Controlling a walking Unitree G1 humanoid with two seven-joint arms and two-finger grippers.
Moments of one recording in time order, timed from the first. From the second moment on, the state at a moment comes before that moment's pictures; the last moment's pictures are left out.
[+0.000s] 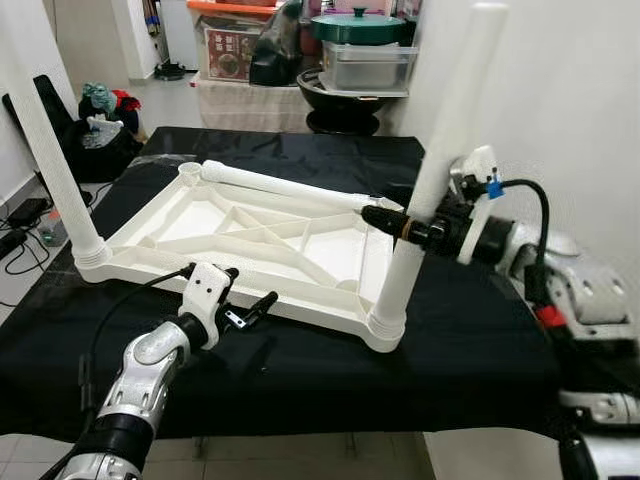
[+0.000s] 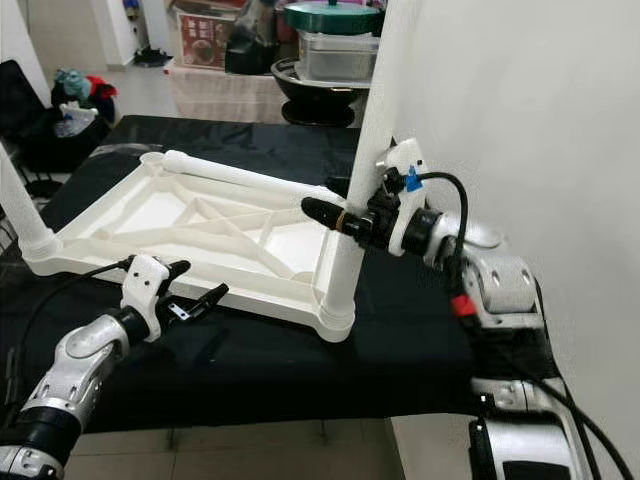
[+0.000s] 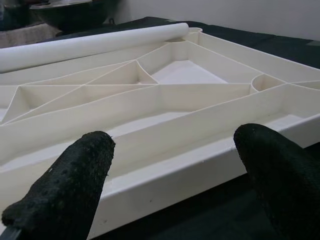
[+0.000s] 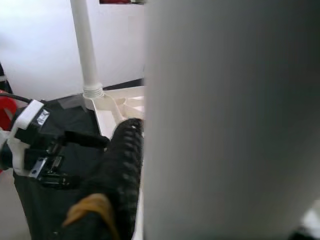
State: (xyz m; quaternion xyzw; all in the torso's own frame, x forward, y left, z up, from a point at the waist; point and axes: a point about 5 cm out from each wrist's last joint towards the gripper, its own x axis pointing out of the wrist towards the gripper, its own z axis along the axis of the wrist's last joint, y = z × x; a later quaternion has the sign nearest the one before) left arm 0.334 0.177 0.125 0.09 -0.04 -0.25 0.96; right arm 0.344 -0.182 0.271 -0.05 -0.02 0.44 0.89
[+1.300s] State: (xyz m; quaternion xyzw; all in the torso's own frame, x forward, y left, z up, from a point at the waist) left arm 0.338 0.178 0.130 0.10 -0.05 -0.25 0.96; right arm 0.345 -0.170 0.289 -0.03 -0.10 0.35 0.93
